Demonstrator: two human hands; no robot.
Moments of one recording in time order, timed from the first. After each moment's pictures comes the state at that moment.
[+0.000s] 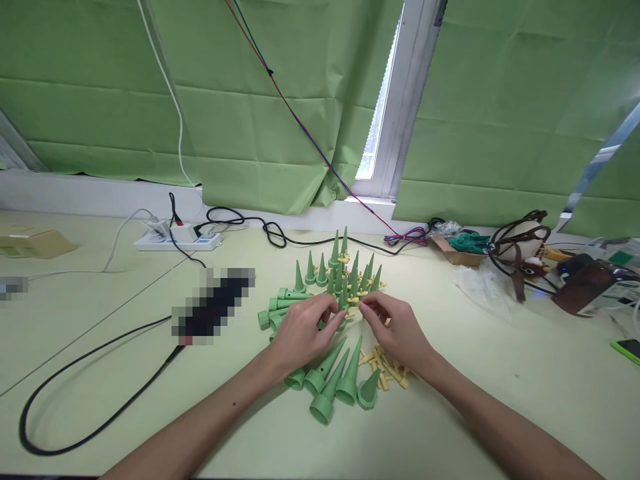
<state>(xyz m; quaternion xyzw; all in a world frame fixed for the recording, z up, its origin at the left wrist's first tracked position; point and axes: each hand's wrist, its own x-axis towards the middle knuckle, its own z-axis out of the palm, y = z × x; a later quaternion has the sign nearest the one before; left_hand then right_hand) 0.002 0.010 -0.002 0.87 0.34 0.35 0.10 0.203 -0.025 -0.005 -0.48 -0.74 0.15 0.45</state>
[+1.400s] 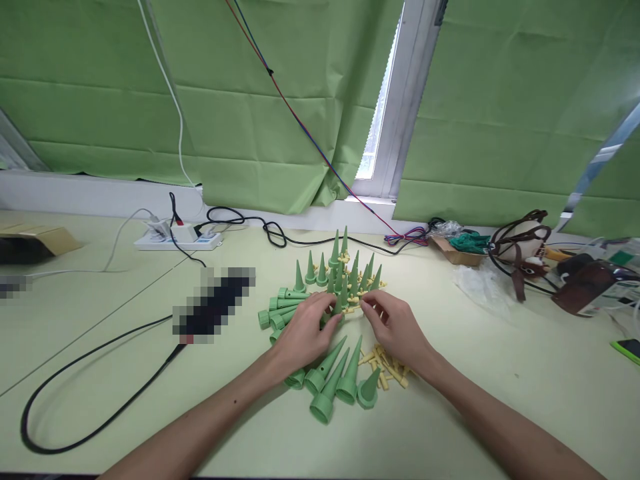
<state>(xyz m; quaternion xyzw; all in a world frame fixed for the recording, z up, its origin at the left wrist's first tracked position) 0.005 0.011 -0.006 0.85 0.40 0.30 0.14 0.205 -0.021 -0.008 -0.50 -0.74 0.12 0.43</state>
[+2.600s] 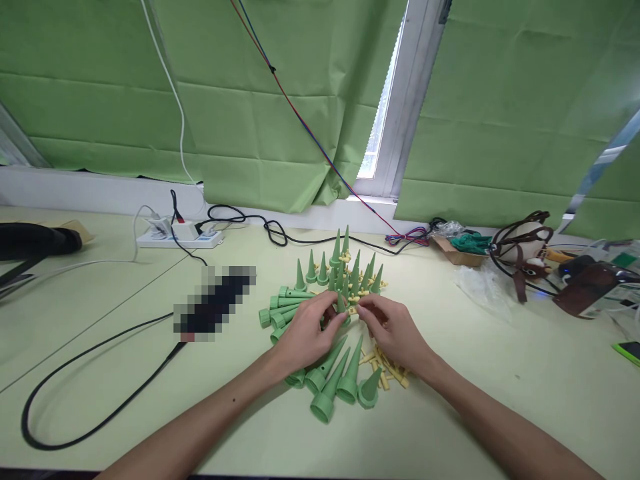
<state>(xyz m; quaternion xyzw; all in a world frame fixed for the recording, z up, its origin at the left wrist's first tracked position) 0.007 0.007 0.002 0.84 0.37 0.33 0.22 0.202 -0.023 -0.012 -0.48 -0.74 0.19 0.43</state>
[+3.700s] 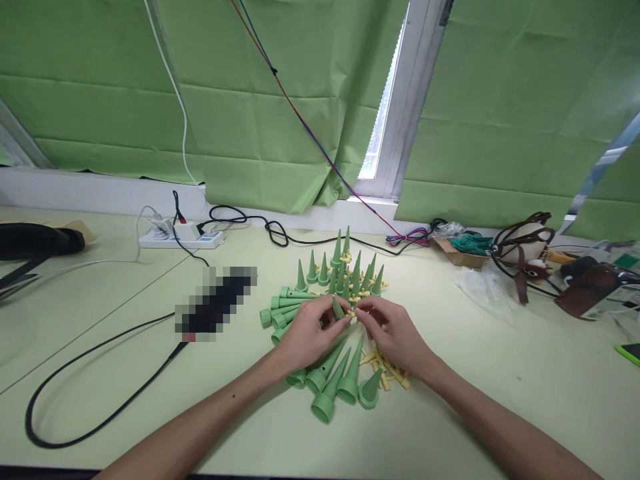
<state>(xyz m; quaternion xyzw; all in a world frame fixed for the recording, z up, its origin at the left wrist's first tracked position) 0.008 0.007 -0.001 0.81 0.37 0.36 0.28 0.199 -0.028 -0.007 -0.47 -0.74 0.21 0.42</state>
